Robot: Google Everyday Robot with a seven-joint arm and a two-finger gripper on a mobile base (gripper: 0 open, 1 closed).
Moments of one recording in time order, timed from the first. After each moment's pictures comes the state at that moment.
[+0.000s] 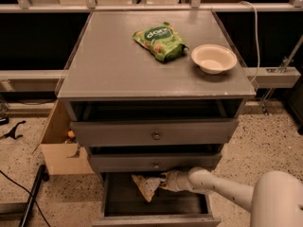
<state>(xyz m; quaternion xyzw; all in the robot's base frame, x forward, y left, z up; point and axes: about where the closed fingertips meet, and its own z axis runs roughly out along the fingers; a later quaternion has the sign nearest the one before) 0.580 -0.048 0.226 -0.70 0.59 0.10 0.39</state>
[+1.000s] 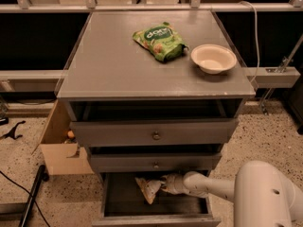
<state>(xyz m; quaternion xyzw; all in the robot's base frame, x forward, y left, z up) 0.587 -0.059 0.181 -0.70 0.62 0.05 0.35</state>
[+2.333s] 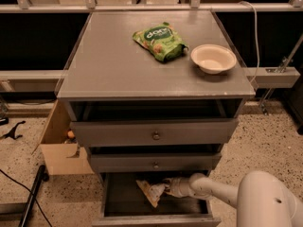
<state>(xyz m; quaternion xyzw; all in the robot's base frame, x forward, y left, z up) 0.575 -0.082 0.150 -0.68 0.64 0.09 0.34</state>
